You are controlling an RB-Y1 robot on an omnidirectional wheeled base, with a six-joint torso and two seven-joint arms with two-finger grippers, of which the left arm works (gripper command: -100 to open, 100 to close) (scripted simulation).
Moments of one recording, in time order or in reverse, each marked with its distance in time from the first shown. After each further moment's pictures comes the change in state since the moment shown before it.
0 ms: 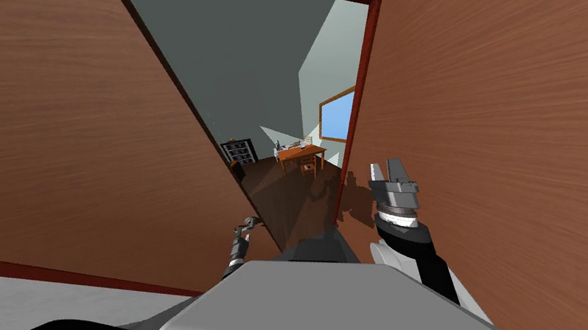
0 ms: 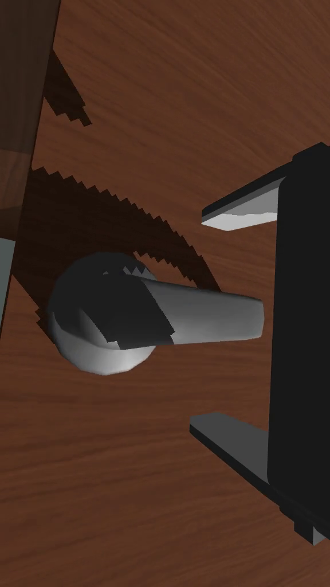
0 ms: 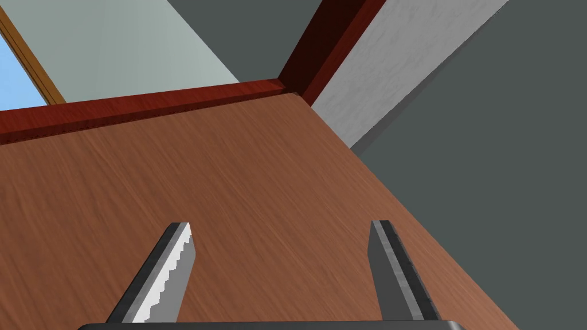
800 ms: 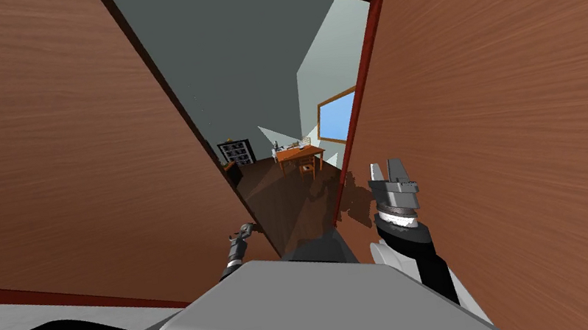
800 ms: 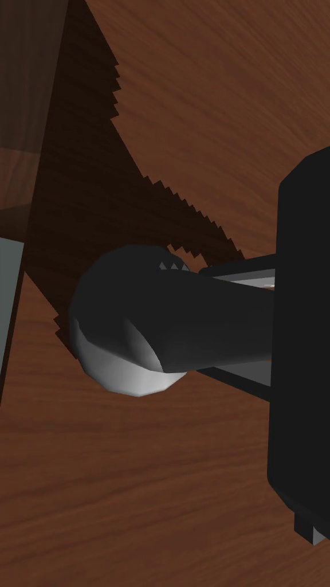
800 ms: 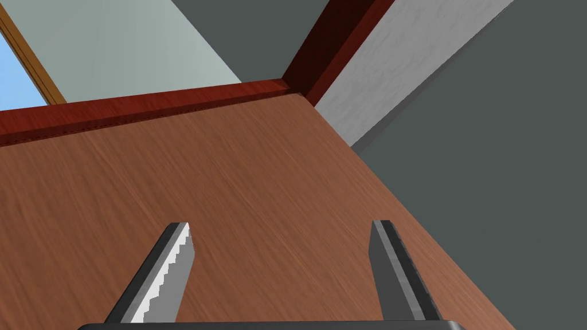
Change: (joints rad) arm -0.006 0.012 0.011 0.026 0.008 -0.010 0.007
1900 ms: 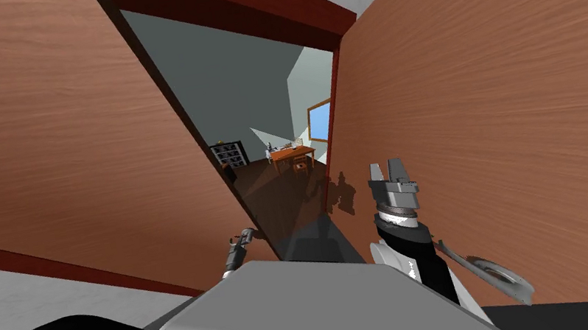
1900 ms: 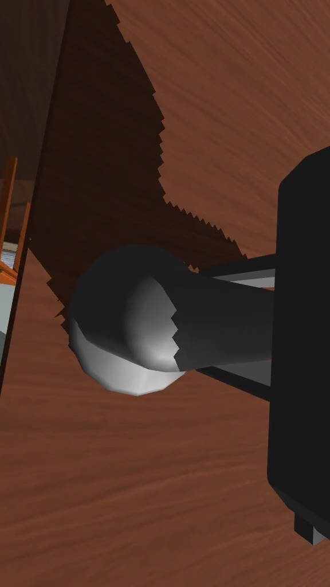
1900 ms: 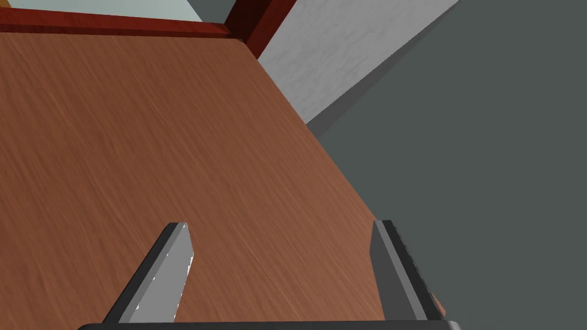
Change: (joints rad) arm 0.081 0.049 -0.075 -0.008 -0.050 -0.090 0.082
